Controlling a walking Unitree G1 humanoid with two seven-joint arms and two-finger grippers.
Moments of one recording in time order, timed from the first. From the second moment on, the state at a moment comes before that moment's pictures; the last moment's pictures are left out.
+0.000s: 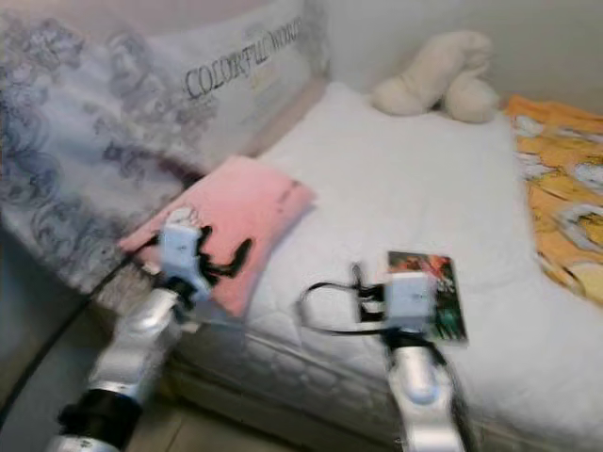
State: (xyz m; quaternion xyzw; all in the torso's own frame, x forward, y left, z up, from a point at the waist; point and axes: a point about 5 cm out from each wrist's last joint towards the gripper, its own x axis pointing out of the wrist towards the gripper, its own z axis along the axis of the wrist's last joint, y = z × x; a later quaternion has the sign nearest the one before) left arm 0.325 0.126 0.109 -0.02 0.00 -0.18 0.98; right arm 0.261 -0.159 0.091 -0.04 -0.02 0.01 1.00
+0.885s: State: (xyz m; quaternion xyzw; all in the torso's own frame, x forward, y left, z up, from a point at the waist) left arm 0.323 0.116 0.096 -0.11 0.03 -0.09 0.99; right arm 0.256 -0.174 0.088 0.00 -0.02 -0.02 1.00
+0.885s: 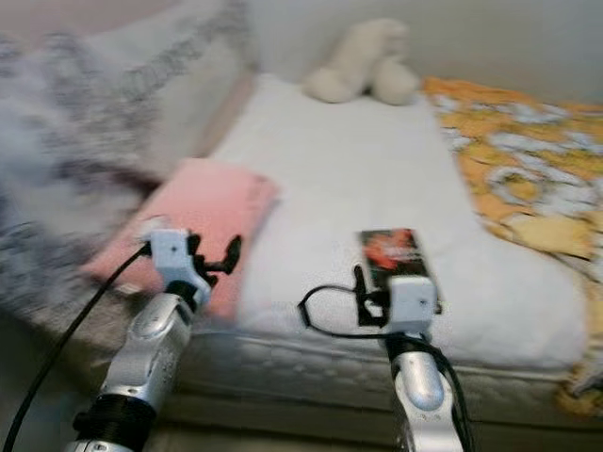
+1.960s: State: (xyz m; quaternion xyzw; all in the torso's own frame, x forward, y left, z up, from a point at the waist) left arm 0.331 0.066 0.062 -0.05 0.12 -0.14 0.98; right arm 0.212 -0.230 0.073 -0.06 0.04 -0.05 1.00
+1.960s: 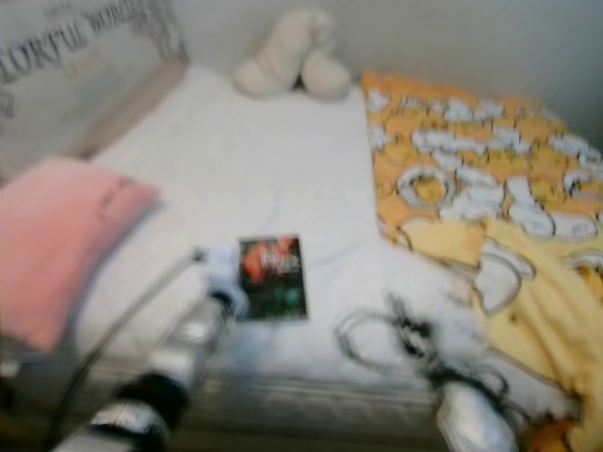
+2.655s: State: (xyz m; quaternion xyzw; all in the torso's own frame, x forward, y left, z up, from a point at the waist) left arm 0.344 0.108 0.070 0.13 0.04 -0.03 0.99; right arm 0.109 -0.202 0.029 -0.05 0.20 0.09 0.97
